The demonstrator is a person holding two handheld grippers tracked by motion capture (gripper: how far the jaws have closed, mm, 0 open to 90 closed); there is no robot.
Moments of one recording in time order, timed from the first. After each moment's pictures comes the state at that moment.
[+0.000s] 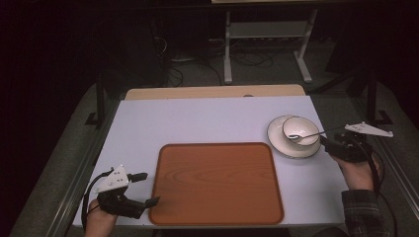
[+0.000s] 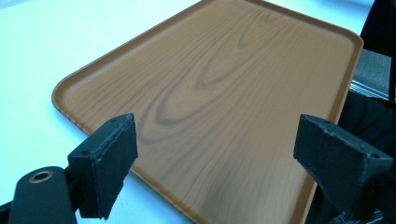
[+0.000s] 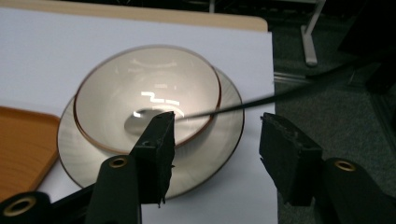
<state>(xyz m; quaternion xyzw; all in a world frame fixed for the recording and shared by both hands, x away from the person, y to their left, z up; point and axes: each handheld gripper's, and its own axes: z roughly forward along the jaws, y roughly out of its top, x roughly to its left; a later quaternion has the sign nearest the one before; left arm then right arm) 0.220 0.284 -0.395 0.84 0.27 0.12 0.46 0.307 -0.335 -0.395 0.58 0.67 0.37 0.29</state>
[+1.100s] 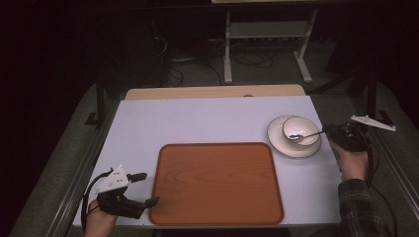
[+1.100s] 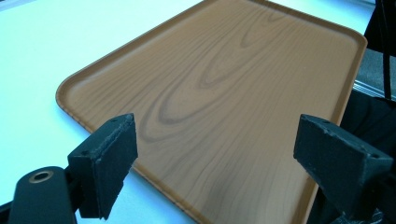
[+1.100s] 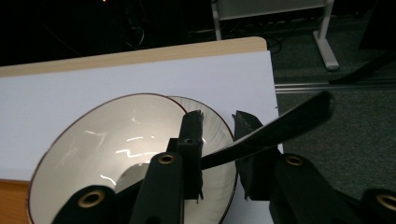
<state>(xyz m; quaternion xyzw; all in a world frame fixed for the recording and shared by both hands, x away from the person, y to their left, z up) 0.219 0.285 -0.395 0.84 0.27 0.13 0.45 0.349 -0.360 -0.411 0.60 0.60 0.46 0.26</state>
